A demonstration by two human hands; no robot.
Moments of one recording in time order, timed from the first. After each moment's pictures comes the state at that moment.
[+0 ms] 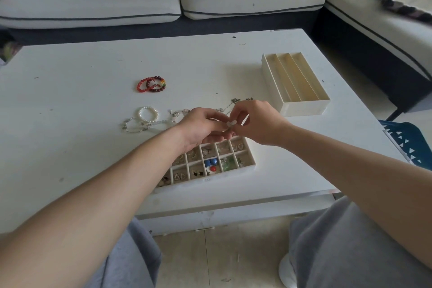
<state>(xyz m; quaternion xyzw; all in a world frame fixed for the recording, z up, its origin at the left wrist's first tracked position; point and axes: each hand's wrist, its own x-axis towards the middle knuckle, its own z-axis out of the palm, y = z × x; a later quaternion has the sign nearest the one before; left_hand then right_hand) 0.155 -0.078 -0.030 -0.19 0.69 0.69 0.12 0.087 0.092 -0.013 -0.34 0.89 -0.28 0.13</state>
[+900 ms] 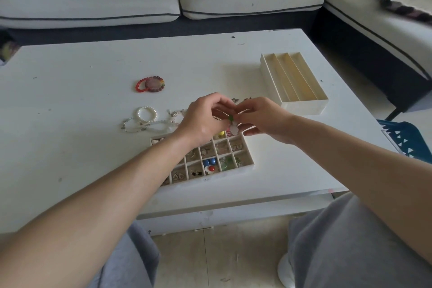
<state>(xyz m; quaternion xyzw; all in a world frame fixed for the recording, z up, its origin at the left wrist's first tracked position) 0.156 -0.068 -0.023 -0.03 0.85 0.52 -0.07 0.080 0.099 -0.006 -0.18 0.78 -0.50 0.32</state>
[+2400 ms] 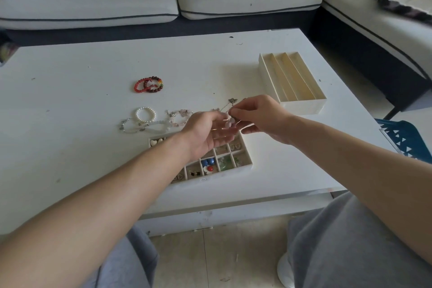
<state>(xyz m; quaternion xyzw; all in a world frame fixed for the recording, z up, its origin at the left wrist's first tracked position) 0.159 -0.051 -0.023 -0.26 0.53 0.80 0.09 0.084 0.101 -0.002 -0.17 0.78 -0.53 0.29</state>
